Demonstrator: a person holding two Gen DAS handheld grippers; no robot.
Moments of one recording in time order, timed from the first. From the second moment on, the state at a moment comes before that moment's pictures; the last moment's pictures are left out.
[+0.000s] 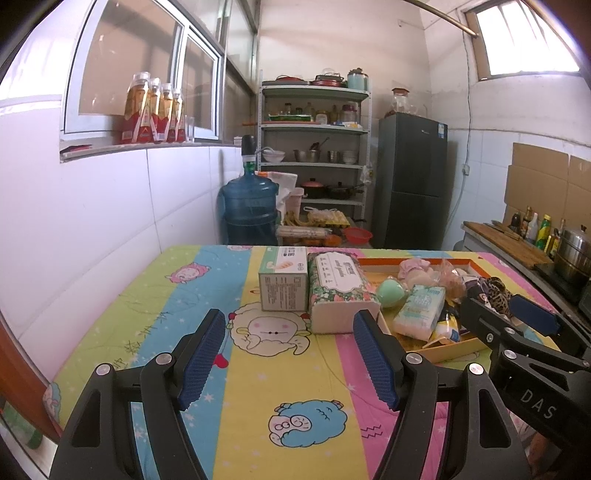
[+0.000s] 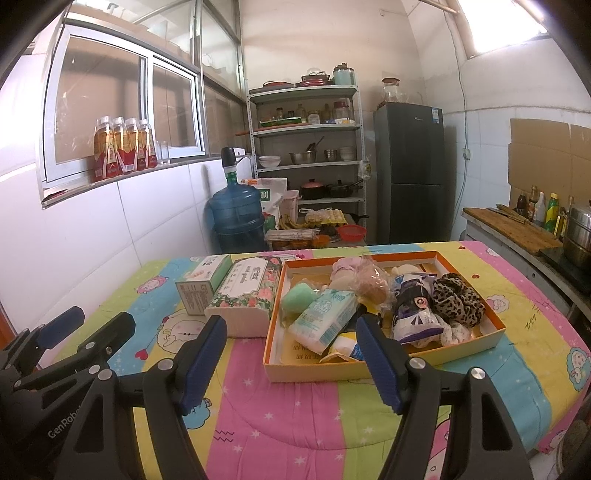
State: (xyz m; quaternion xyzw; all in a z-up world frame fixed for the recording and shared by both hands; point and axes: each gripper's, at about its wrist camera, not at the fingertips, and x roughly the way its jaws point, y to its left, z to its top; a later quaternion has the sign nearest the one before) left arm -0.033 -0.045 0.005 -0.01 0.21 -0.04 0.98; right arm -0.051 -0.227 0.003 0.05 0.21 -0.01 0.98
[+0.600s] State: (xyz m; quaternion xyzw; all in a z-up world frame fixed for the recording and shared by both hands) left arm -0.032 -0.046 0.000 -0.01 0.22 -0.04 0.98; right arm -0.049 -0.227 0.000 0.05 0.22 -0.01 0.97
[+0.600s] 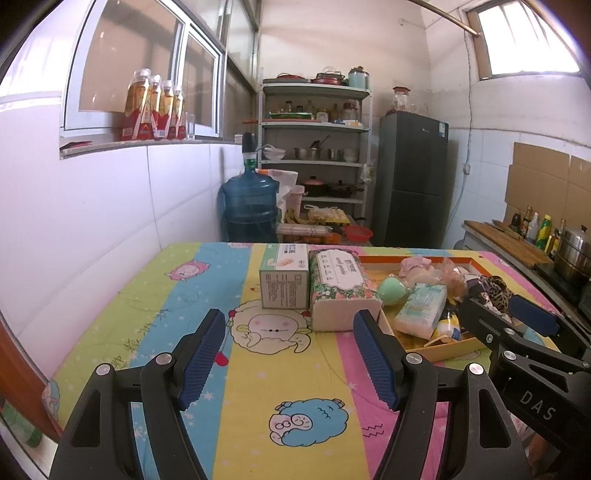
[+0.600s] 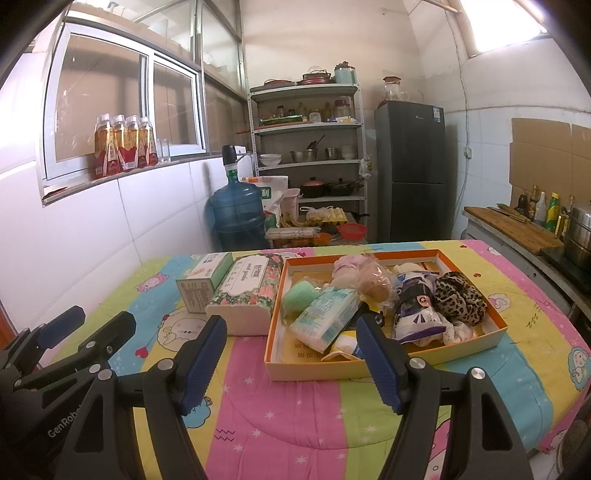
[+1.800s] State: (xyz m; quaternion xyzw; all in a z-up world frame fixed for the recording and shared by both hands) left arm -0.031 -0.044 -0.002 -0.01 0.22 -0.04 0.98; right arm -0.049 -0.226 -0.001 0.05 0.22 -0.01 0.97
